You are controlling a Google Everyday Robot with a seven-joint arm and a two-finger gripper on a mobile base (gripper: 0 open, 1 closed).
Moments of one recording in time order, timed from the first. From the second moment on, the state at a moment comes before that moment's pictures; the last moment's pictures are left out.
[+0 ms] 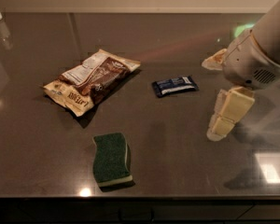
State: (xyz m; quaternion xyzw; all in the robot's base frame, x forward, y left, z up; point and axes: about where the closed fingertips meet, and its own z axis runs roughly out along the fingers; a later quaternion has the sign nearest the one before) arm 0.439 -0.145 0.931 -0.65 0.73 0.08 0.20
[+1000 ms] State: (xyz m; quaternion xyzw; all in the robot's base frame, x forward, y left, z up) arm 0.404 -0.042 0.869 -0.70 0.65 0.19 0.21
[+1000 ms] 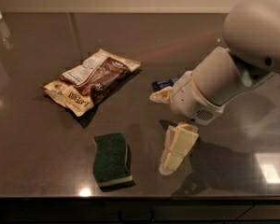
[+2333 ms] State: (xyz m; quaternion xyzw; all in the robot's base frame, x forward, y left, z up) arm 0.375 0.044 0.834 -0.74 0.60 0.20 0.22
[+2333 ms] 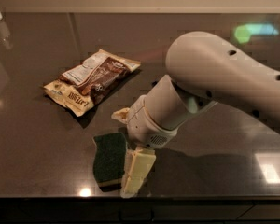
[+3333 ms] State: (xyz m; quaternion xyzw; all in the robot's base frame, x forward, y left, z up) arm 0.374 0.053 0.848 -0.74 0.61 0.19 0.22
